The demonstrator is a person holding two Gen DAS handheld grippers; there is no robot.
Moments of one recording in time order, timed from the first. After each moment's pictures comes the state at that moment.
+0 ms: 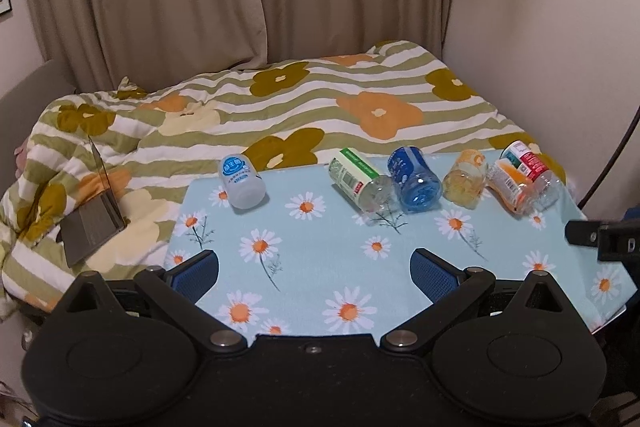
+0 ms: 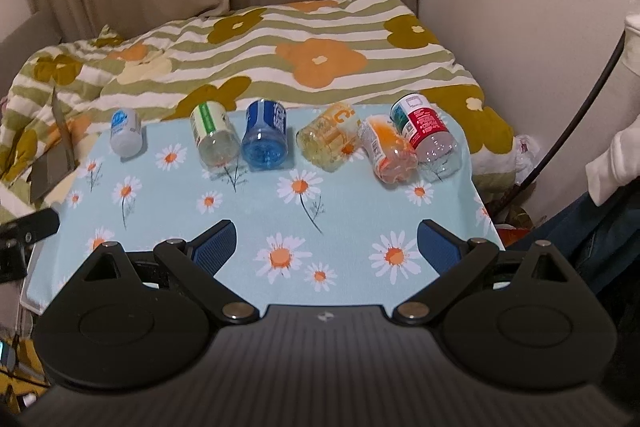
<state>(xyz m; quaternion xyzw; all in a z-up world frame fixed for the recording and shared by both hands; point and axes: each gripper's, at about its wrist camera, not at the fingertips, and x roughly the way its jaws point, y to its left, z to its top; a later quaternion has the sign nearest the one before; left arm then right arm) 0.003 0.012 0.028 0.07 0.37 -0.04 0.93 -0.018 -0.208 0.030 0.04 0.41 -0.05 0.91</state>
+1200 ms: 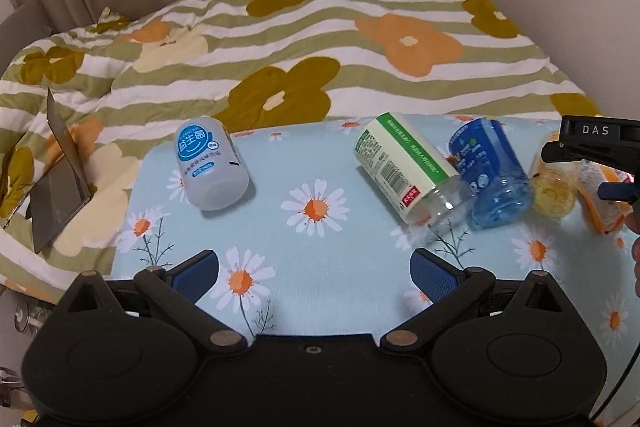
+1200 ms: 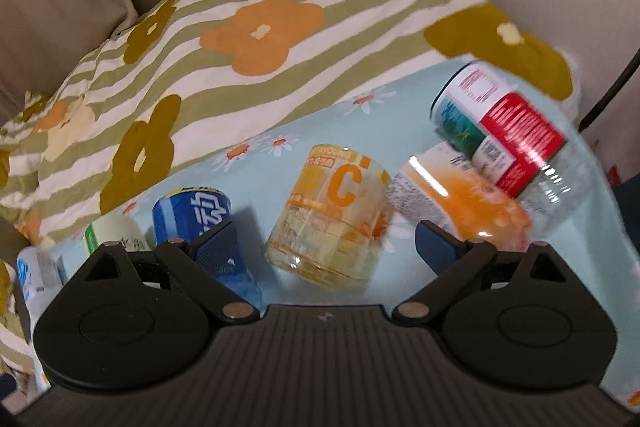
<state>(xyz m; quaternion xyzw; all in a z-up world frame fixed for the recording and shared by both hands) 0.183 0.004 -0.063 0.06 0.49 -0.02 0.87 0.221 -0.256 -0.106 0.21 0.47 -0.13 0.85</state>
